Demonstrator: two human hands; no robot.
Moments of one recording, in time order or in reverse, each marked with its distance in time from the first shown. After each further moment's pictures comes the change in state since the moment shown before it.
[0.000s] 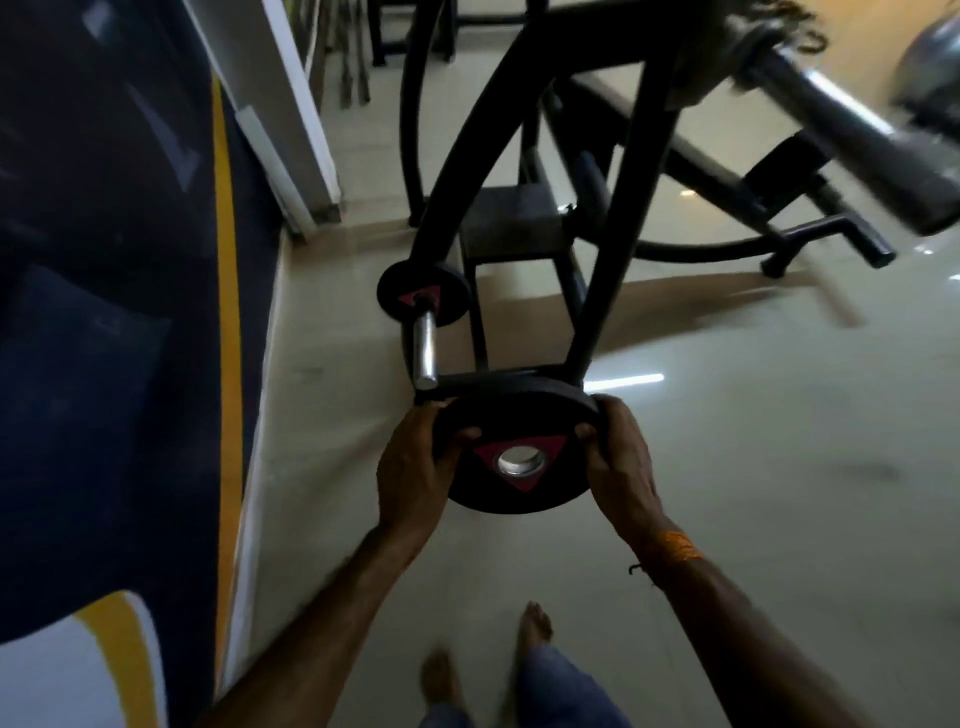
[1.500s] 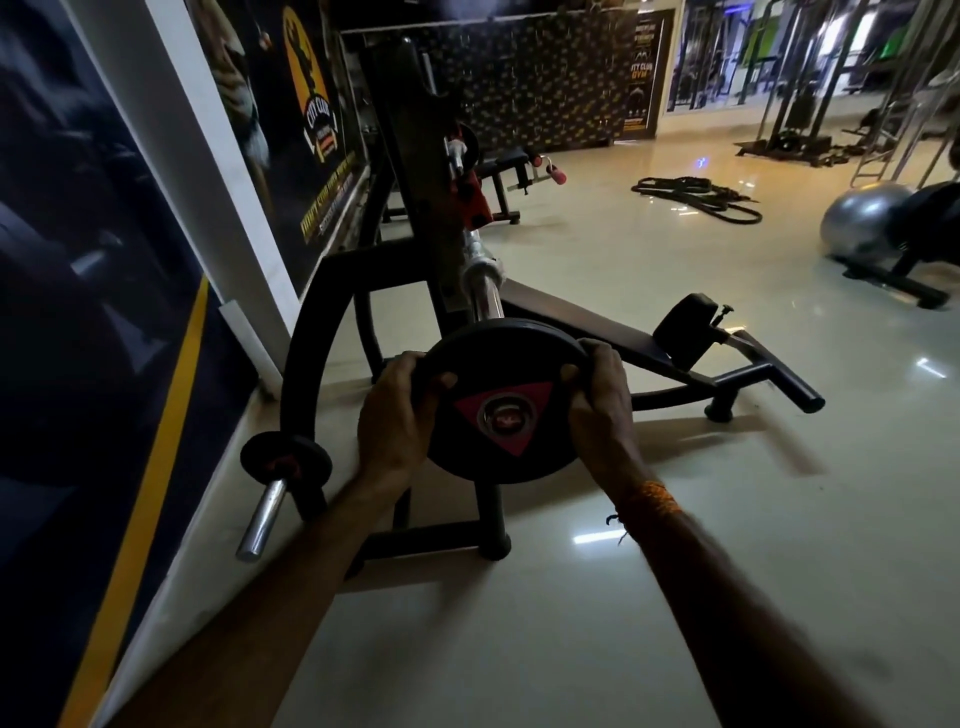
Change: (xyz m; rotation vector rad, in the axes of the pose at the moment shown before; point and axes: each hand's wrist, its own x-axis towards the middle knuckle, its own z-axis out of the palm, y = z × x) left_hand 0.145 0.396 0.225 0.001 0.249 0.289; right_hand 0.227 0.092 -0.389 0.284 0.250 -0.272
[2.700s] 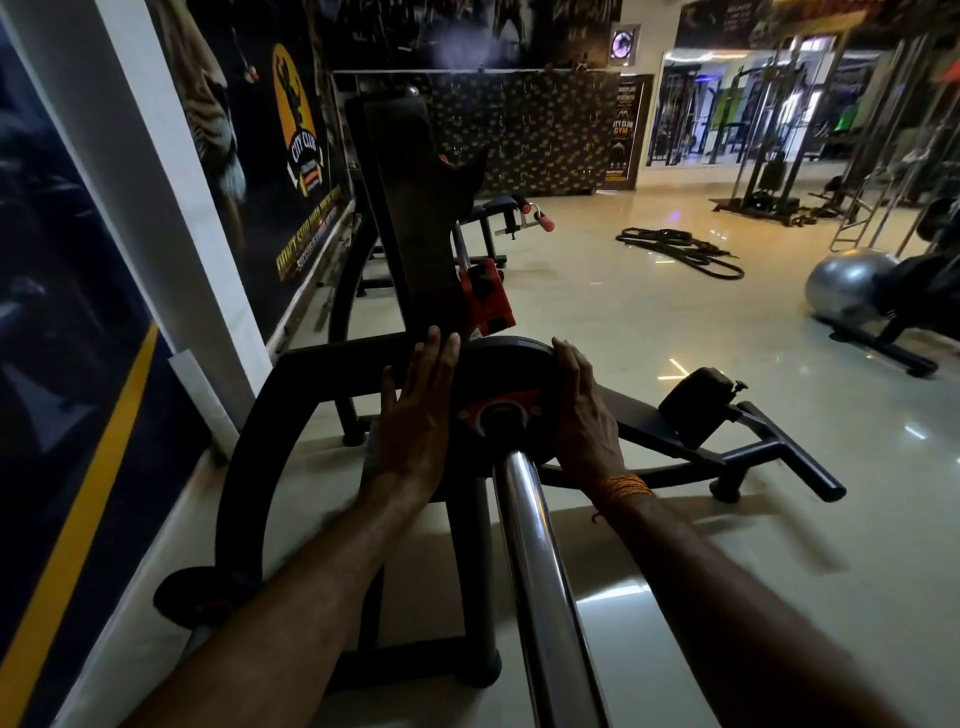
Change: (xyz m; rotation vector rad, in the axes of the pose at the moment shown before) left_hand 0.252 -0.110 0.105 0.559 -0.070 0.230; right_hand 0.250 0.106 0.118 -0.481 -0.157 -0.260
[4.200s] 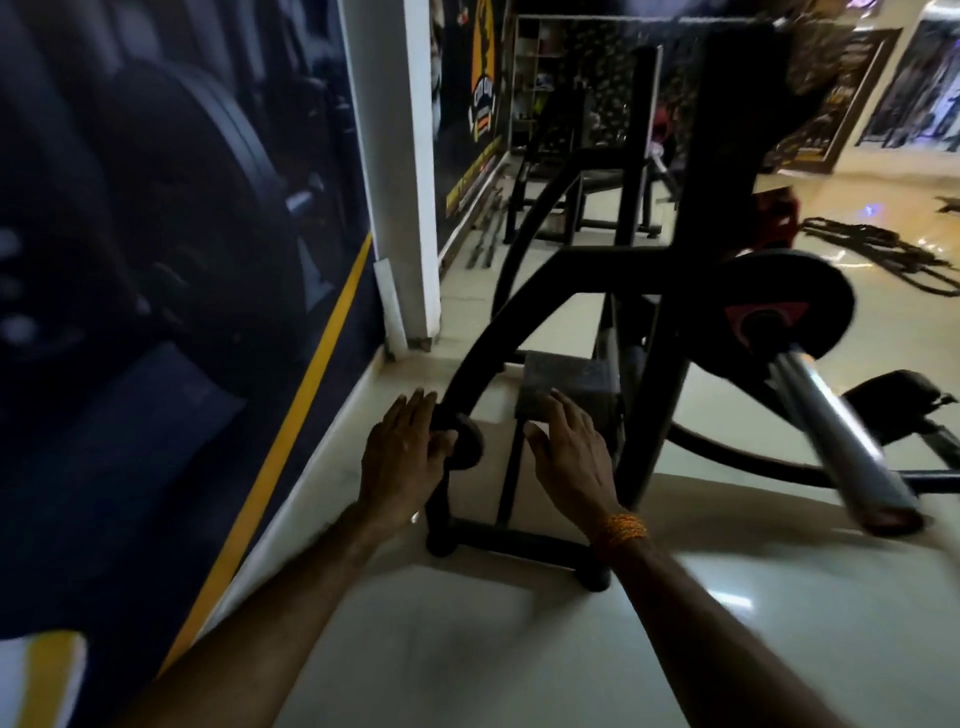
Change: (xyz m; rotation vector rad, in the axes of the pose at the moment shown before) left_hand -0.334 -0.224 -0.167 -0.015 -0.134 -0.440; right_hand -0.209 -0.307 0.137 0.054 -0.320 -0.019
